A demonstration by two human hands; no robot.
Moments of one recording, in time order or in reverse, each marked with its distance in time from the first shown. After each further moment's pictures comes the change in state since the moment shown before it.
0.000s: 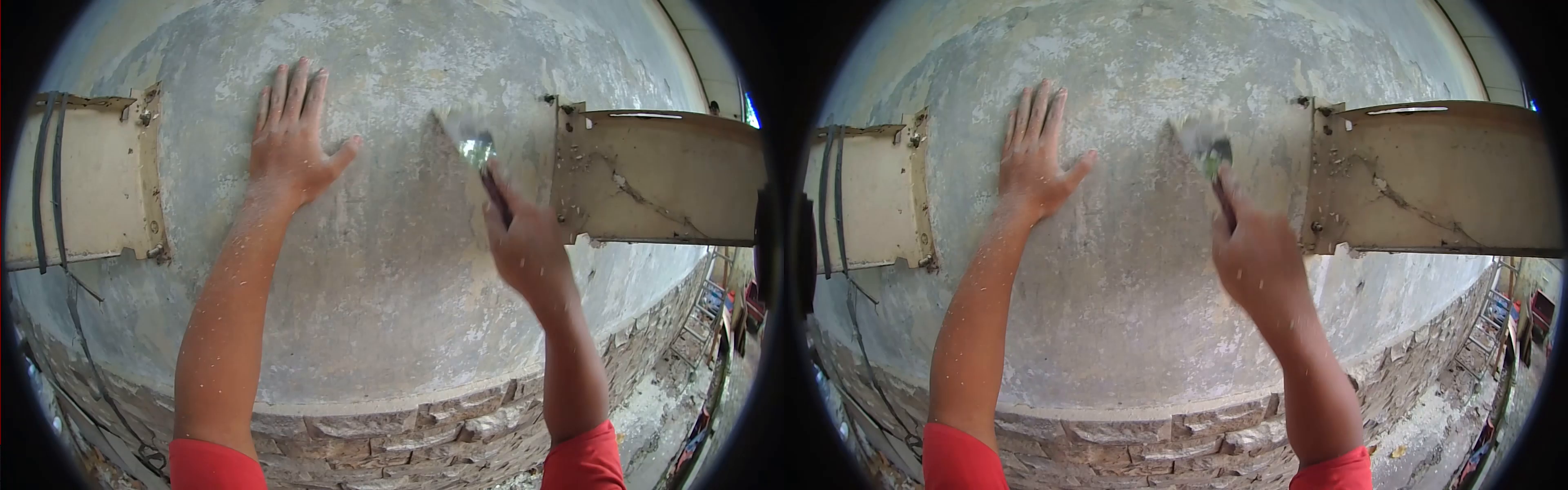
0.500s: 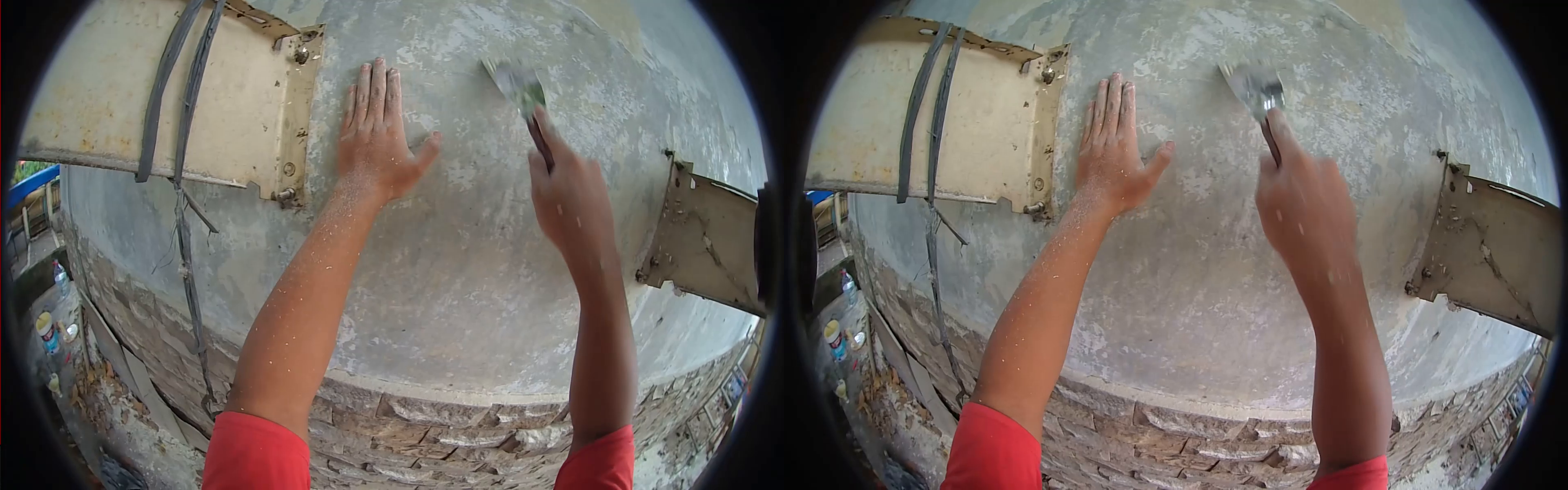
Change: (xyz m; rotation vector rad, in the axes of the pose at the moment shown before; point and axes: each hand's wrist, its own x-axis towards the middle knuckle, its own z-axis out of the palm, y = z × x) left_hand -0.052 -0.090 -0.015 0.006 -0.035 -0.147; right_hand 0.034 -0.133 0.046 -0.072 -0.058 -0.121
